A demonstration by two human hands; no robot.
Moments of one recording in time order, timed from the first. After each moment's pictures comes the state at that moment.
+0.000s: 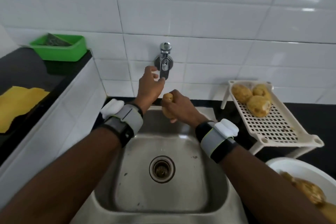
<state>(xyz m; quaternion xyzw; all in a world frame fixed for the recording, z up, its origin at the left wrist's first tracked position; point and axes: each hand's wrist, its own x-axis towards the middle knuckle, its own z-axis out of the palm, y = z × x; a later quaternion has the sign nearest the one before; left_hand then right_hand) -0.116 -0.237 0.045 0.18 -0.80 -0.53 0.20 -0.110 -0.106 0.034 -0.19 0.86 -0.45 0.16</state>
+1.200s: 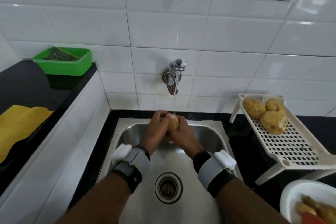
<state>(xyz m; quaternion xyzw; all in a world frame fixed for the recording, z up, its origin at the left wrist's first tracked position) -0.105 -0.241 -0.035 0.24 -0.73 -0.64 0.06 -0.120 -0.139 -0.039 -0.08 0.80 -0.56 0.18</state>
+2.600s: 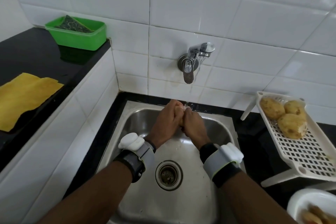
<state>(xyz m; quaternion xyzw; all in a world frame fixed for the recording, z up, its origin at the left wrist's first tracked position) -0.091 -0.248 -0.058 0.03 -0.85 -0.50 0.19 -0.131 -0.143 -0.045 -0.18 0.92 -0.33 0.10</state>
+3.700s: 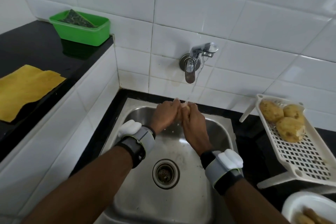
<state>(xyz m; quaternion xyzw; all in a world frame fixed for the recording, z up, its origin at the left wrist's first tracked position) -0.103 -0.254 -0.028 0.19 -0.85 -0.50 0.02 -0.123 -0.138 -0.053 -0.22 0.86 -0.46 -0.03</state>
